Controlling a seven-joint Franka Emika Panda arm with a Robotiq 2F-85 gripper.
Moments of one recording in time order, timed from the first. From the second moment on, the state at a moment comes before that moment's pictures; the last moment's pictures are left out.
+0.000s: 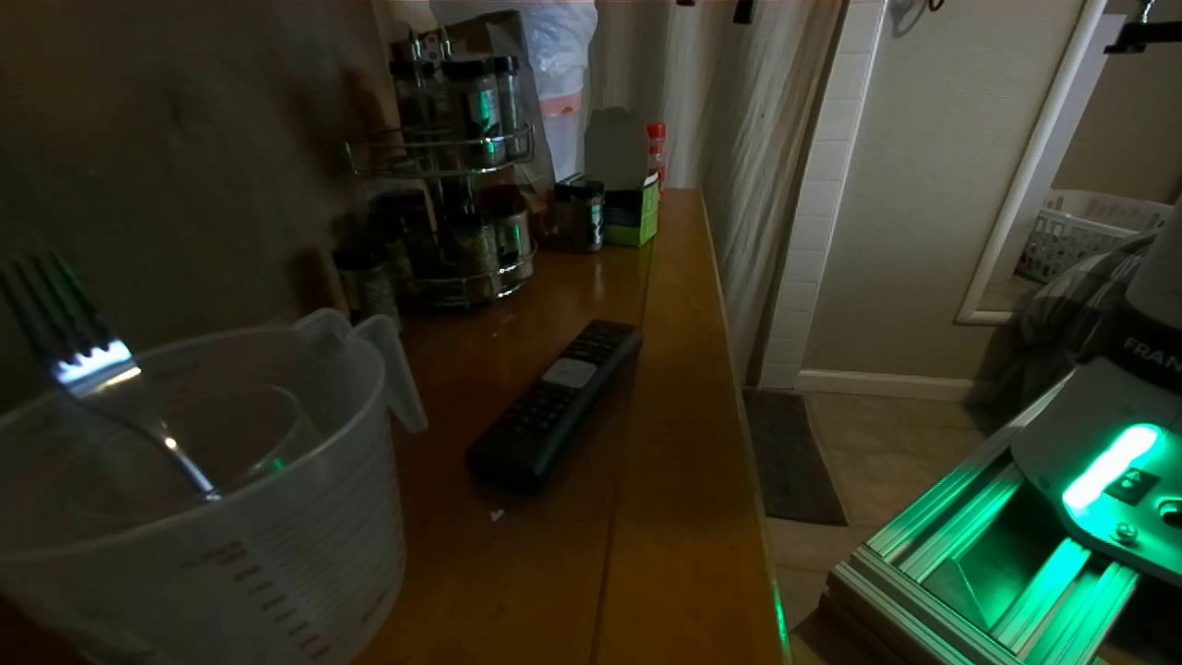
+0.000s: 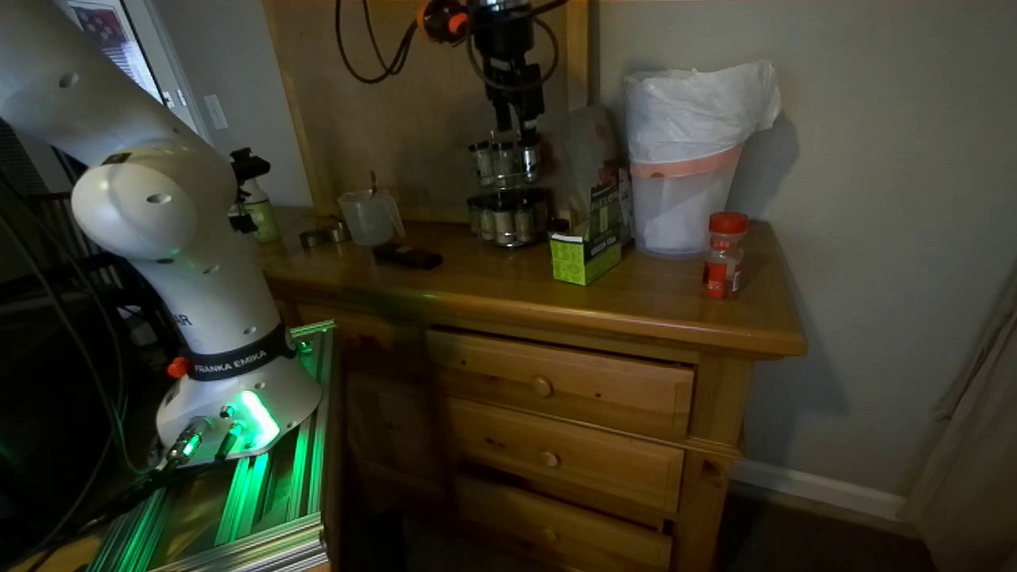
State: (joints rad) arm 0.05 -0.44 -0.04 -2.39 0.14 2.05 -0.08
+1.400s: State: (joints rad) arm 0.23 -0.39 0.26 -2.58 0.21 2.39 0.13
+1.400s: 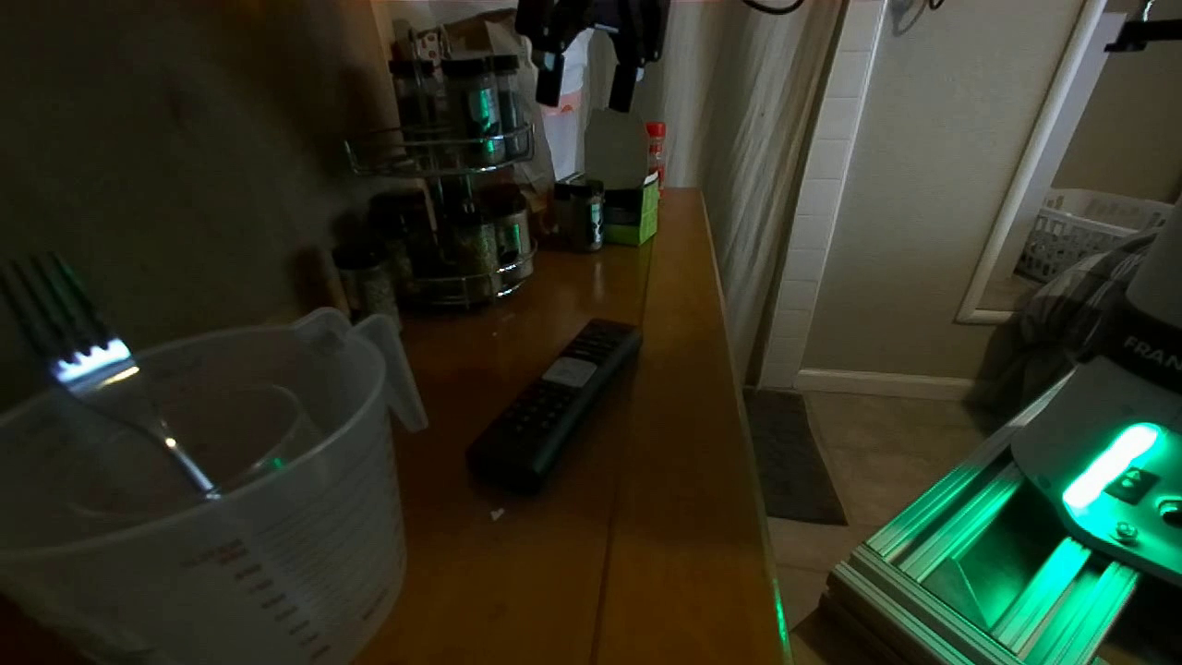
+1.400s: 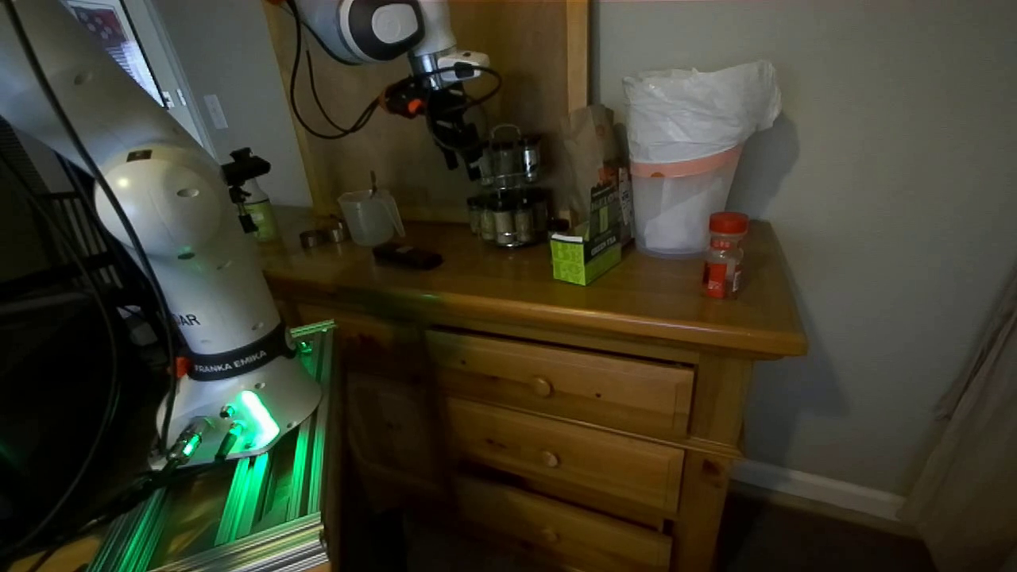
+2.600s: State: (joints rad) arm 0.28 -0.25 0.13 -2.69 0.24 2.87 0.01
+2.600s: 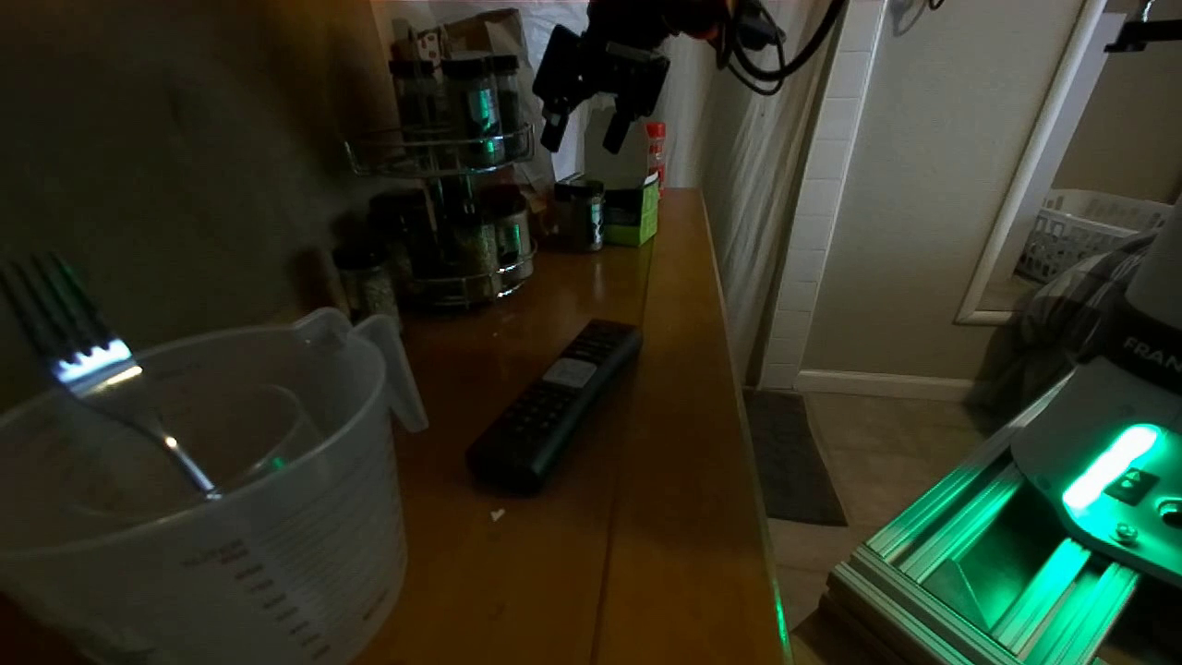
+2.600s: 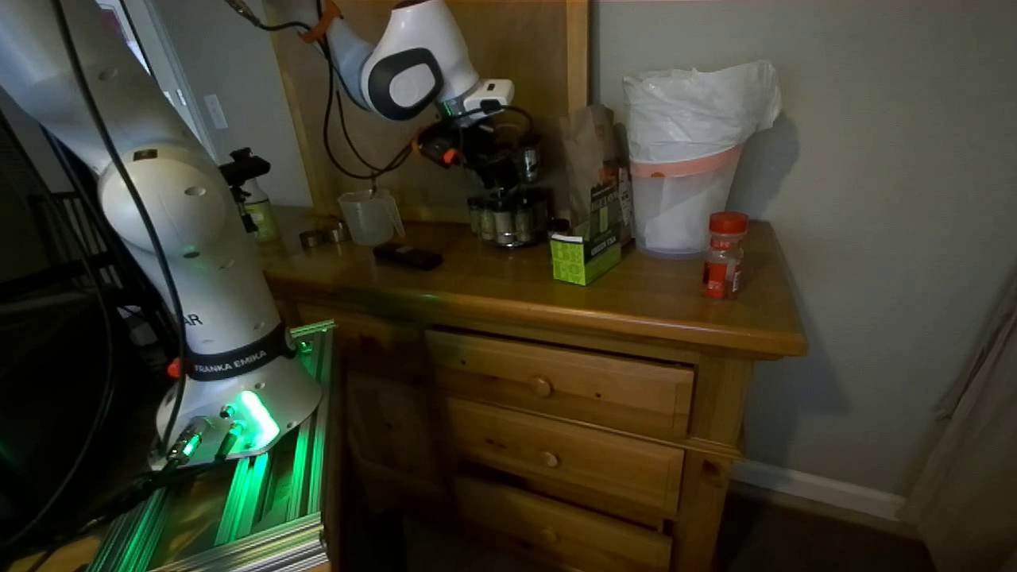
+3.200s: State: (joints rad) arm 0.29 -0.19 0.13 -2.67 0.26 2.95 0.00
